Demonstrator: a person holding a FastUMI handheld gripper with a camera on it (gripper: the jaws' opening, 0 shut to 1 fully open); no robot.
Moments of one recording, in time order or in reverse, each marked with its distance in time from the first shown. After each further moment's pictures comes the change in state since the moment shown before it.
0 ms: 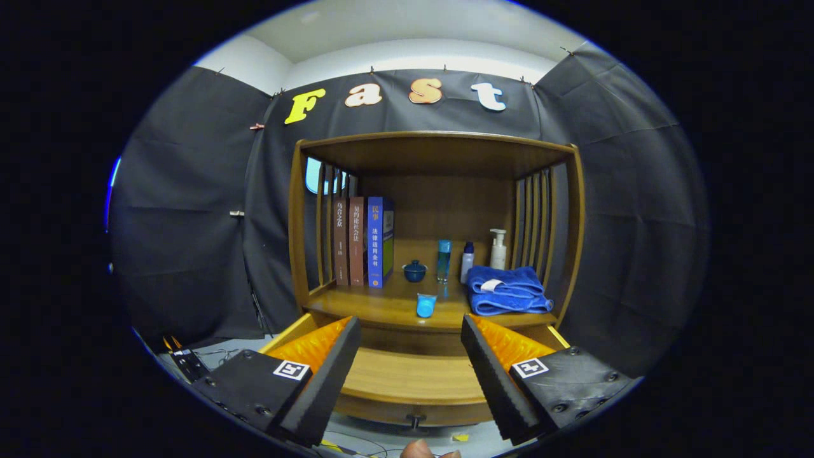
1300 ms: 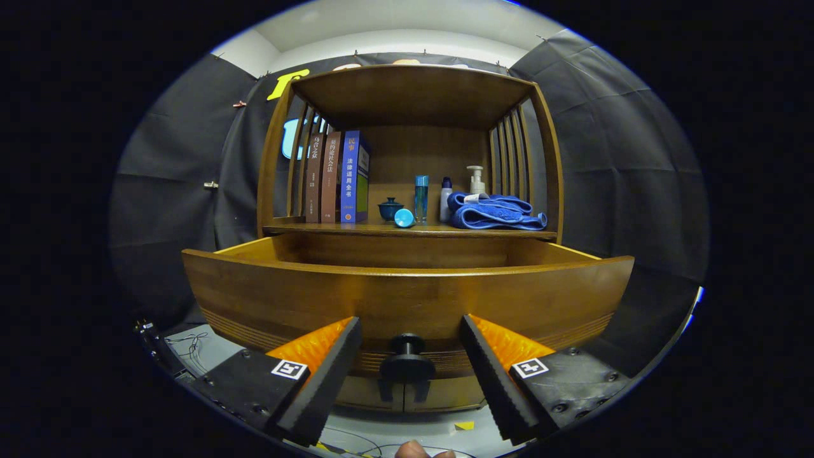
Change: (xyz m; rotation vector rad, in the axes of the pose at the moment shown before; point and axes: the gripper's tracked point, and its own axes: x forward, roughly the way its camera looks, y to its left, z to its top) arm 0.037 -0.022 -0.178 0.020 0.052 -0.112
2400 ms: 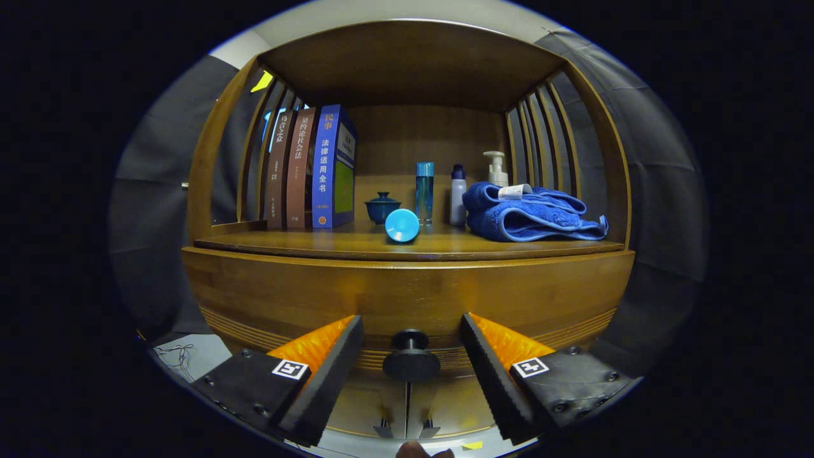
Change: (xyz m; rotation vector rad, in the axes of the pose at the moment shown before) arm 0.151 0.008 0.006 0.007 0.016 -0.022
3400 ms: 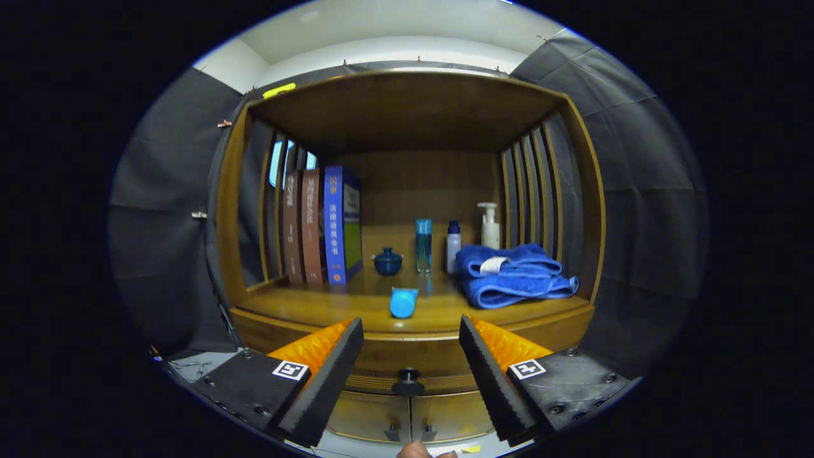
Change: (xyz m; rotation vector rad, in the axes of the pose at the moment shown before) arm -0.078 -0.003 0.129 0.054 -0.099 0.052
